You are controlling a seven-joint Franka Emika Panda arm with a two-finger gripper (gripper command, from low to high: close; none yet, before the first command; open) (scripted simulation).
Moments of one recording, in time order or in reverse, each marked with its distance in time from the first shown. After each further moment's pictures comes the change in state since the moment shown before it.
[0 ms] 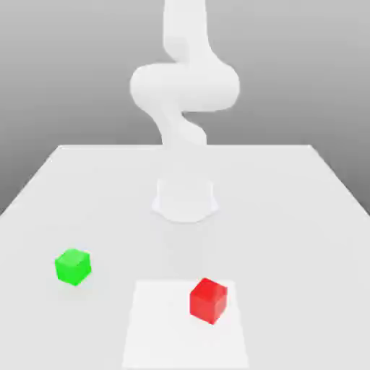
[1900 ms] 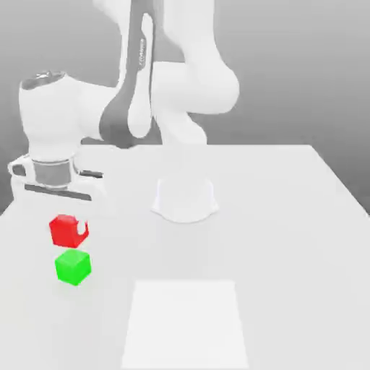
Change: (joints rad) arm -0.397 0.691 -0.341 -0.504 0.013 0.478 -0.287
